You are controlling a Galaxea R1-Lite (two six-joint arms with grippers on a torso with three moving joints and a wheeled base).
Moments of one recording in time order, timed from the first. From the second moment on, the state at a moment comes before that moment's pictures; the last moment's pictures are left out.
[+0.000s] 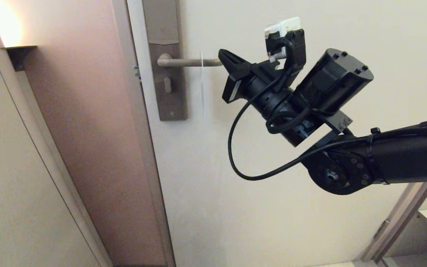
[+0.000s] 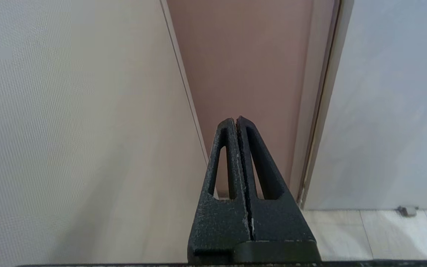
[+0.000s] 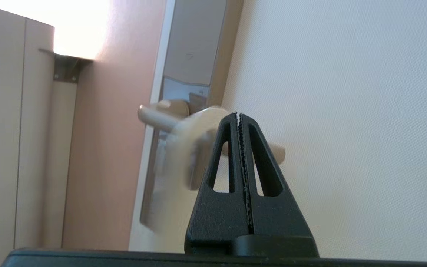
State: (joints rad) left arm 0.14 0.28 0.00 -0.09 0.03 0.13; right arm 0.68 2.01 -1.31 -1.16 0.03 -0.12
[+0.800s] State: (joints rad) left arm 0.14 0.28 0.00 -0.09 0.04 0.08; right arm 0.67 1.99 -1.31 -1.16 0.03 -0.12
